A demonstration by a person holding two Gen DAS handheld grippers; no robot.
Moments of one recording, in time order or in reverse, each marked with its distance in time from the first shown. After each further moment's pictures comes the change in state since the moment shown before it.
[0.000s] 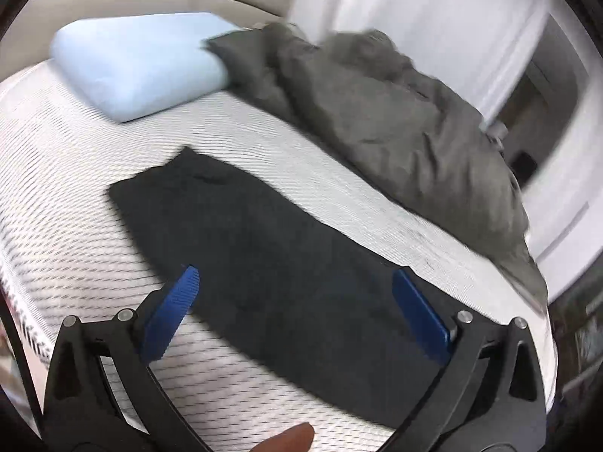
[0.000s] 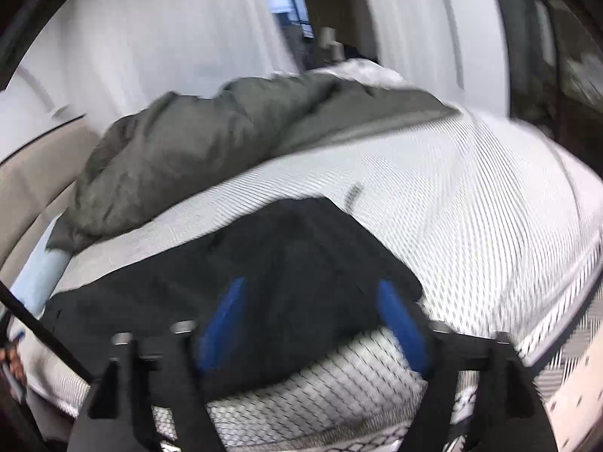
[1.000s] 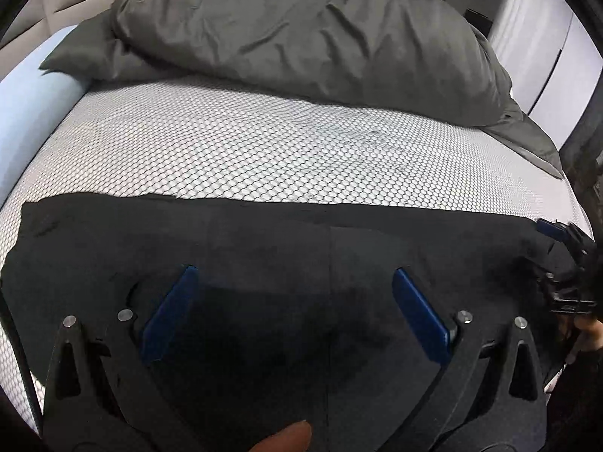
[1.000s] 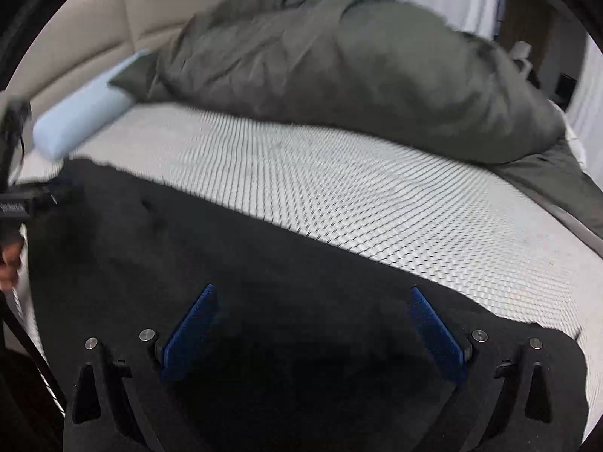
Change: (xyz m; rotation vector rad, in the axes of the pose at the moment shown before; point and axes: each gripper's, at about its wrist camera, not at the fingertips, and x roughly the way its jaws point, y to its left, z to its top) left arm 0.139 -0.139 -0.009 0.418 0.291 -0.037; right arm 0.223 0.255 0.028 -0.557 0.311 0.250
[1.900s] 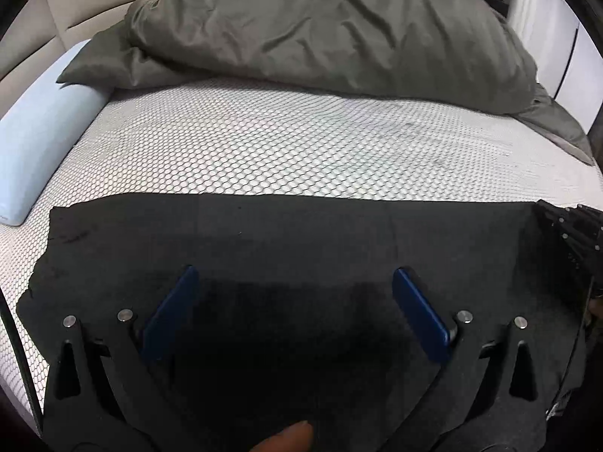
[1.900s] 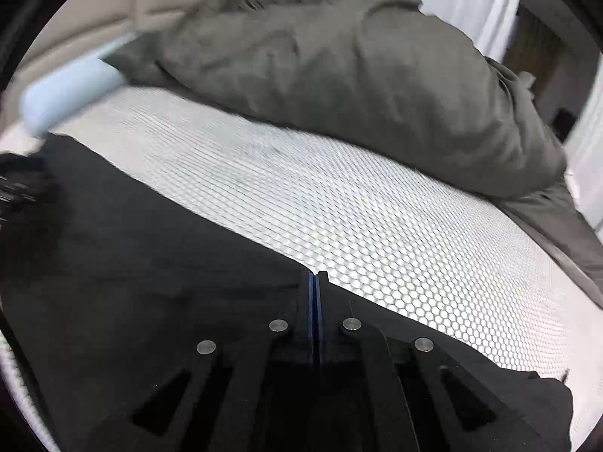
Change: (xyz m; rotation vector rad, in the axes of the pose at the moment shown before) left arm 0.014 0.009 -0.003 0.037 0.004 0.154; right arm 0.042 0.012 0.014 -0.055 -0.016 -0.147
